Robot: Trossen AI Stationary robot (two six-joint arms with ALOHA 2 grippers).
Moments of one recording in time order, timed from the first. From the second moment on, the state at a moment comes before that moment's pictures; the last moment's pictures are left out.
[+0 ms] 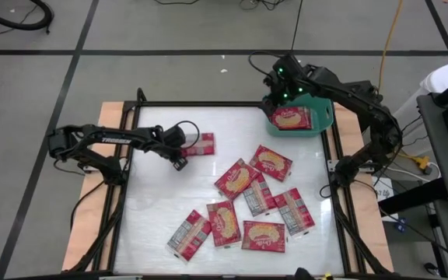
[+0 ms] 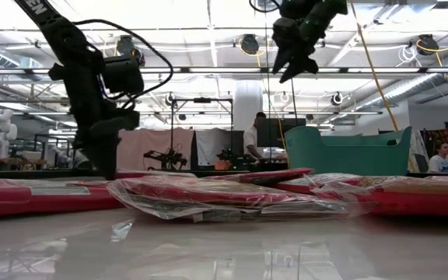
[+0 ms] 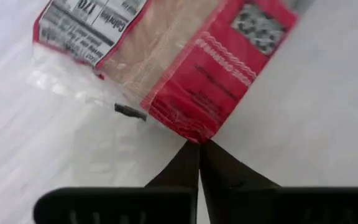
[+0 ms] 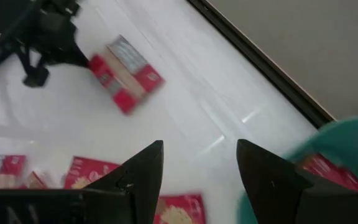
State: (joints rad) left arm 0.40 1.40 0.60 -0.39 0.02 -0.33; right arm -0.66 1.53 1.54 -0.93 -0.26 0.12
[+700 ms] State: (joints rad) left arm 0.41 1.39 0.94 -0.34 0.23 -0.52; right arm -0.44 1.54 1.51 -0.77 -0.24 -0.19
